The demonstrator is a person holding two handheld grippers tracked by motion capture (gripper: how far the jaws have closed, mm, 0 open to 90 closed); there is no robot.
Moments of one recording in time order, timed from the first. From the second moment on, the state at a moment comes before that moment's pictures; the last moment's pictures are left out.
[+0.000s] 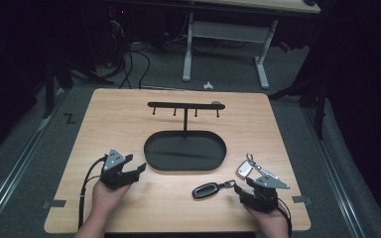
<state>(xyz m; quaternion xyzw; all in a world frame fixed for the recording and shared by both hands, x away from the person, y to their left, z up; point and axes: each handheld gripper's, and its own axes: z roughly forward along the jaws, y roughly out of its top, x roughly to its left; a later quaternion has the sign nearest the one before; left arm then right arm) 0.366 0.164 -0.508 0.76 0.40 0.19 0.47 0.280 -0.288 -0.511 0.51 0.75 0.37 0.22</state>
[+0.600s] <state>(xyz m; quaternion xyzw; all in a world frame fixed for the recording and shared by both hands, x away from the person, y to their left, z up) 0.355 0.181 -0.511 0.76 0.41 0.19 0.46 0.310 -0.262 -0.524 0.48 0.79 0.31 0.21</state>
